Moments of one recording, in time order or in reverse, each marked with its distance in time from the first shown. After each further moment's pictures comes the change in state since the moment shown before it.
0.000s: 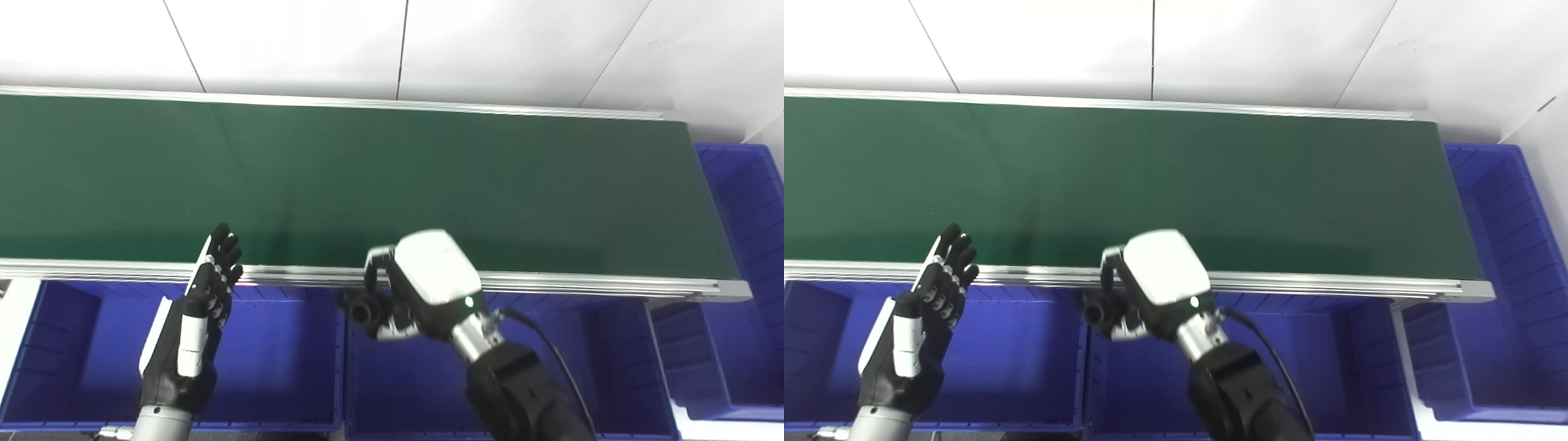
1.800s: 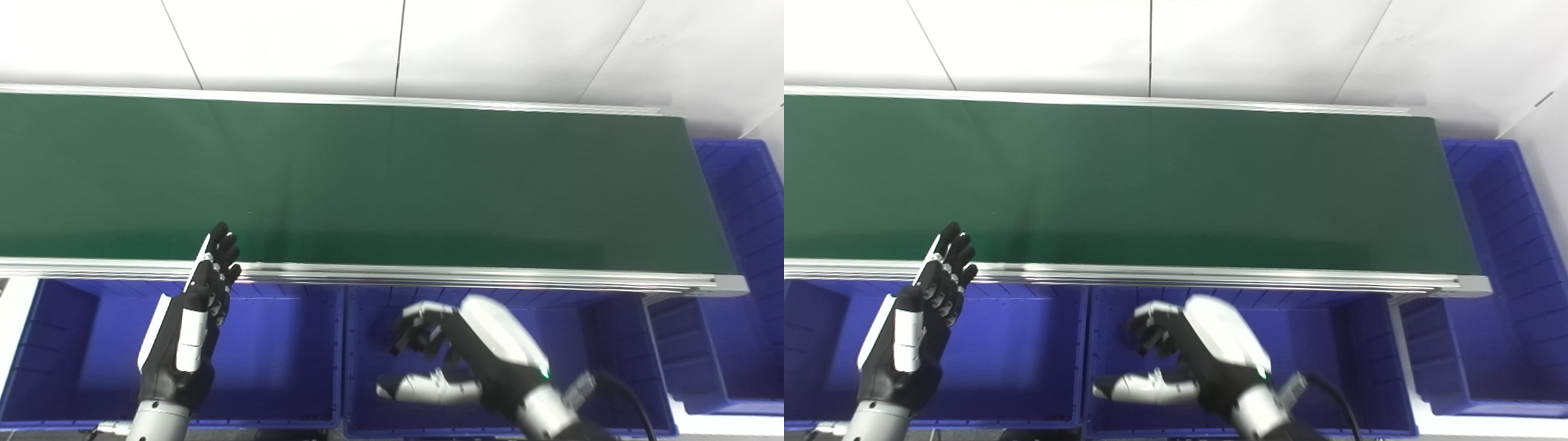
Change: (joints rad) left arm -0.016 -0.002 0.021 0.038 0.004 0.042 -0.020; right arm 0.436 0.238 -0.375 -0.389 0.295 0.060 0.470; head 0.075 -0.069
